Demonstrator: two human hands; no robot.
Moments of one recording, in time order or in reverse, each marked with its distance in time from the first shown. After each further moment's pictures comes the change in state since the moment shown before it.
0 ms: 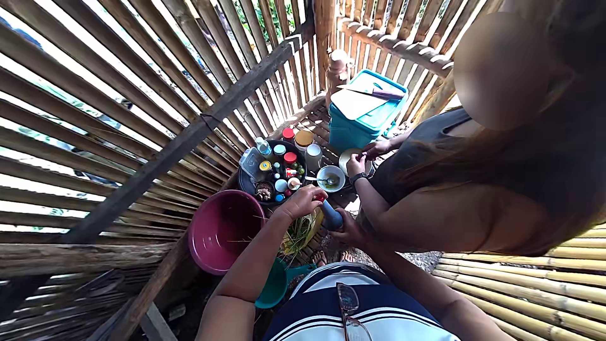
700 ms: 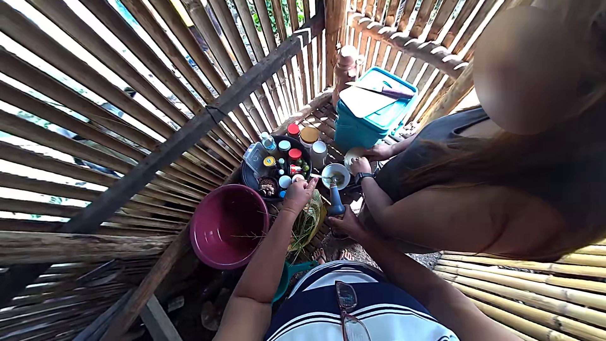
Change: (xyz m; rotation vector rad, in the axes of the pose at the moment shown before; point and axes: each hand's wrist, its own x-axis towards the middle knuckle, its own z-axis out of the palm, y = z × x) left_hand 0.002 -0.035 0.014 -0.177 0.347 -0.525; right_hand 0.041 0.013 0.026 0.110 0.023 0.522
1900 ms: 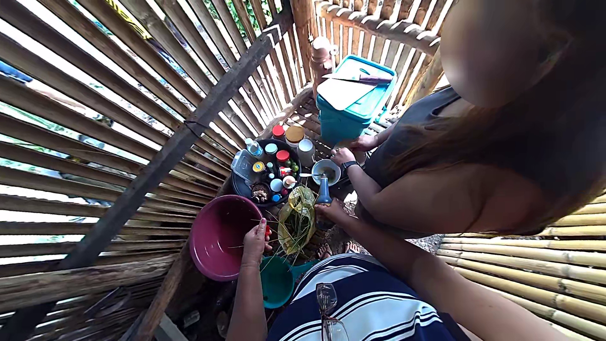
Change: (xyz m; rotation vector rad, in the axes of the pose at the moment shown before) left_hand -0.103 -0.091 -0.018 -0.591 0.224 -0.362; right_hand 0.014 -0.034 0.013 0.398 -0.043 0.175
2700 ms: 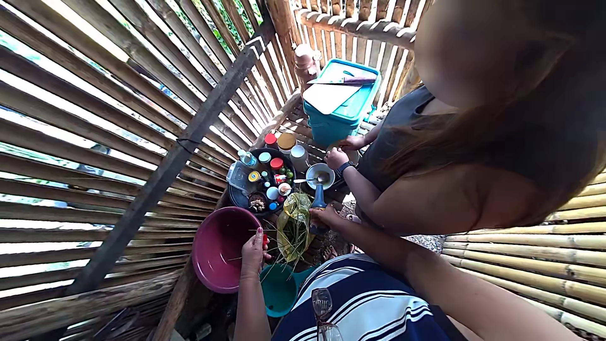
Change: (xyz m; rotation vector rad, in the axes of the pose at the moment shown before) left_hand -0.008 0.010 0.007 0.012 0.039 0.010; right_hand 0.007 0.006 0.005 0.132 -0.031 0.048
